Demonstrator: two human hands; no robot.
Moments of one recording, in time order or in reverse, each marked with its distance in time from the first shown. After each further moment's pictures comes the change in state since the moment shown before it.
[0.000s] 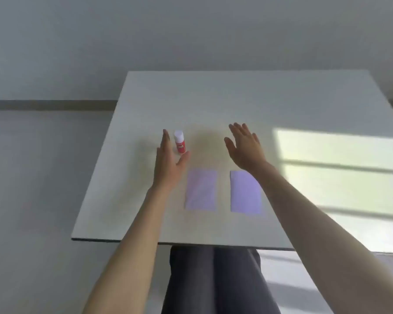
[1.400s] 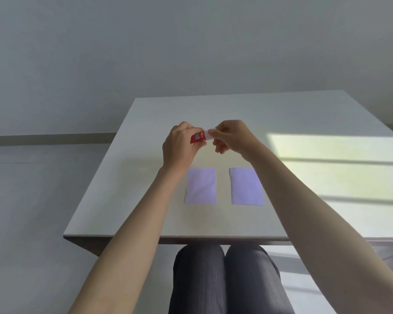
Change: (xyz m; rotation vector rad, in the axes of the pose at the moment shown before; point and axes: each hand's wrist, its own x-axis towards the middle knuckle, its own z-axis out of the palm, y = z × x) left_hand -0.021 0.048 0.001 0.323 0.283 0.514; right_hand -0.034 -0.033 -0.013 0.679 0.026 -0.092
